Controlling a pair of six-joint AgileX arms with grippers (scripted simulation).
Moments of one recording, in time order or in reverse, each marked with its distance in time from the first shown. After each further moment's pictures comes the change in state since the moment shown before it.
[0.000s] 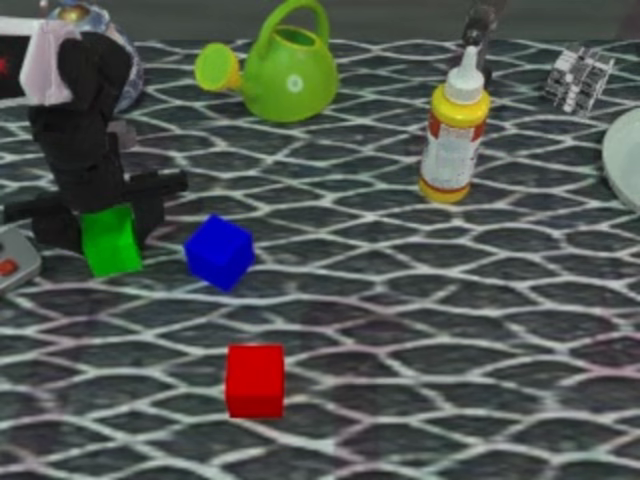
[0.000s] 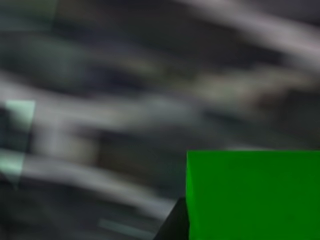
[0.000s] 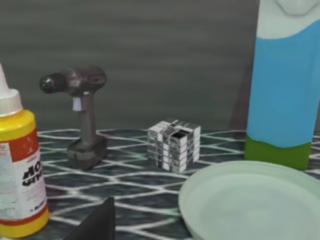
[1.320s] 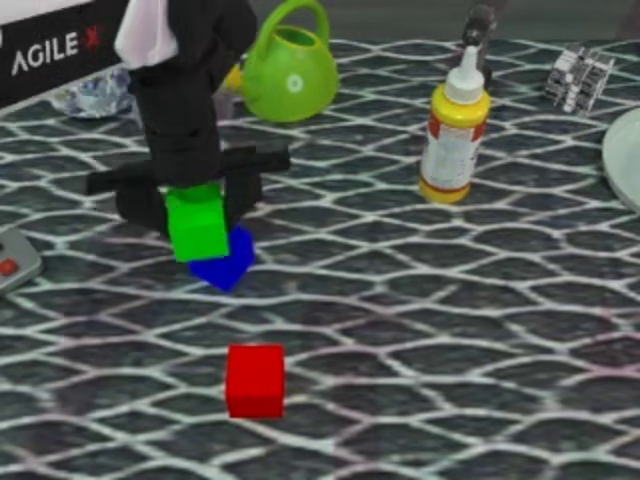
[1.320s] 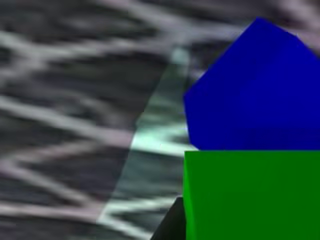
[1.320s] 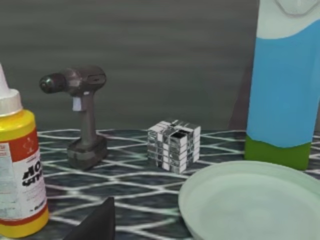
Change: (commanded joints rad) left arm -0.267 -0.106 0.142 -0.257 -0.002 -0.197; right arm 0.000 0.000 0.000 0.000 0.000 0.000
